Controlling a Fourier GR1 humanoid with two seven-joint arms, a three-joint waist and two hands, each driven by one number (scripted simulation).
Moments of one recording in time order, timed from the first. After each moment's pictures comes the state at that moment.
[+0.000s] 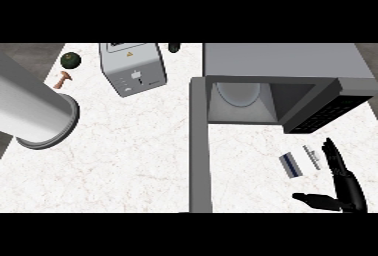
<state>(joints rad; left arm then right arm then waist) 0.54 0.15 0.64 -2.31 0.91 -0.56 0.21 -0.15 -0.28 -0.34 -0.62 0.21 0.10 -0.94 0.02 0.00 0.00</state>
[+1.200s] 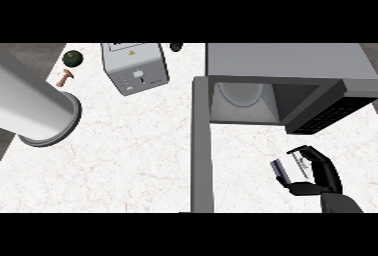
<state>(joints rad) 0.53 0.18 0.70 -2.31 1.04 -0.60 0.26 -0.39 -0.27 -0.36 -0.25 0.22 0.12 -1.06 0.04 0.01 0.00</state>
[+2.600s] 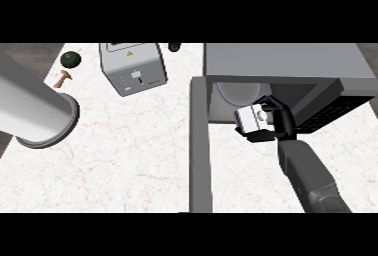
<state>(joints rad) 0.50 0.12 0.74 -2.30 1.06 -0.65 0.35 -0.70 -0.11 -0.35 -0.29 0.21 -0.07 -0.93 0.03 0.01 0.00</state>
